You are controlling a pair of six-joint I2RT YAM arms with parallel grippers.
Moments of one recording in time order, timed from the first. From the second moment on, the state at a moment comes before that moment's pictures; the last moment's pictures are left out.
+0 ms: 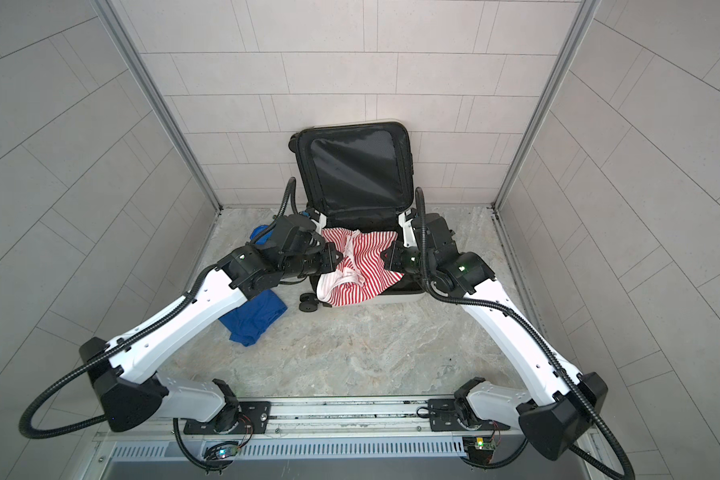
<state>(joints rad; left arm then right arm) -0.72 1.45 1.51 -0.71 0.02 -0.71 0.44 1.25 1.34 -0.70 -0.25 0.63</state>
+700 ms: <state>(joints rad) -0.54 1.96 1.72 -0.64 0.10 -0.59 0.27 1.80 1.52 -0.61 -0.33 0.56</state>
